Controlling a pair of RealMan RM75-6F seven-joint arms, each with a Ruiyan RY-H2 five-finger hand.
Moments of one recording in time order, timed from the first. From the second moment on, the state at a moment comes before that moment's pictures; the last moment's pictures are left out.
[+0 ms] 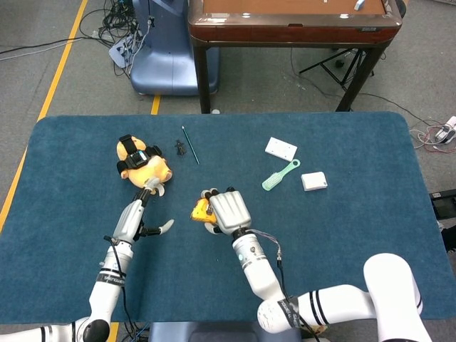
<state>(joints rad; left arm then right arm) -0.49 -1.58 -0.30 -1.77 1.03 1.19 0.02 1.04 -1.82 0.35 -1.75 -0.57 1.30 -0.92</state>
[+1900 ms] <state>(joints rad) -0.52 -1.67 -0.31 -1.71 0.97 1.18 0.03 1.11 -1.96 0.41 -1.57 -0.54 1.24 -0.88</state>
